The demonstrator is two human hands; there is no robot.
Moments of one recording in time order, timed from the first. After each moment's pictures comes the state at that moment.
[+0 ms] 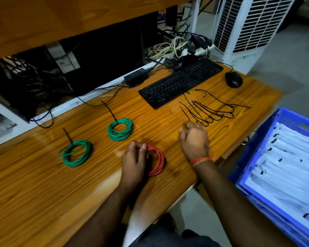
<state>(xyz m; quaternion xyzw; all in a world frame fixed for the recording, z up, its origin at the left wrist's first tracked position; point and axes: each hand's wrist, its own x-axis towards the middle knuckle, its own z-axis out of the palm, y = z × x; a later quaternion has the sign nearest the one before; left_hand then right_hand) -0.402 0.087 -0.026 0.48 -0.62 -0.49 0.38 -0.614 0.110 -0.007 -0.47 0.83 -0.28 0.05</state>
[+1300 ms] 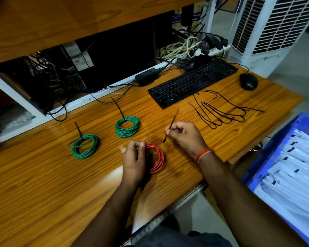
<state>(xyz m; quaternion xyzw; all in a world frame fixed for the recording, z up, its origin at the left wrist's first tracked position) -0.405 0.089 -0.028 0.55 -0.59 -0.41 0.44 -0.602 0.091 0.011 -0.45 0.65 -0.47 0.39</state>
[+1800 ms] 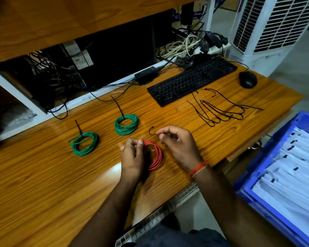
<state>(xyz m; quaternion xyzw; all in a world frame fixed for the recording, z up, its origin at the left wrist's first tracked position) -0.406 0.092 -0.021 0.56 -0.59 -0.38 0.44 -0.572 0.128 0.022 -0.48 0.56 -0.55 0.40</state>
